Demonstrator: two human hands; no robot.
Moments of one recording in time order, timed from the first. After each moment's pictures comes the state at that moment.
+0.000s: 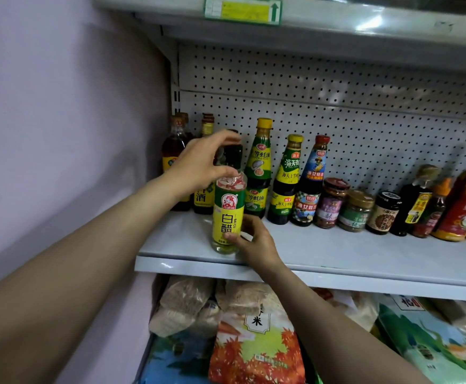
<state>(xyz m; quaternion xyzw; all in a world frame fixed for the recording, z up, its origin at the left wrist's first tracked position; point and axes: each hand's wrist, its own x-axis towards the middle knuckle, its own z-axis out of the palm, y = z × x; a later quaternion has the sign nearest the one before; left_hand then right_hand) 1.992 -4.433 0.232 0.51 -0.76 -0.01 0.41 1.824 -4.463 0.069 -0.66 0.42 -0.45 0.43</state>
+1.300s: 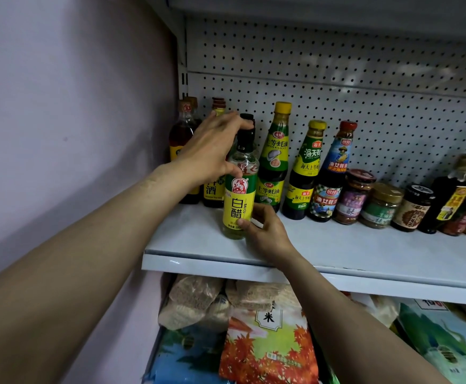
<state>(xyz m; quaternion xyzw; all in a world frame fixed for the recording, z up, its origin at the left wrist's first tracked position) 2.009 -4.481 0.221 0.57 -0.75 0.10 0.32 1.836 -4.506 0.060 -0.67 0.42 -0.43 0.44</state>
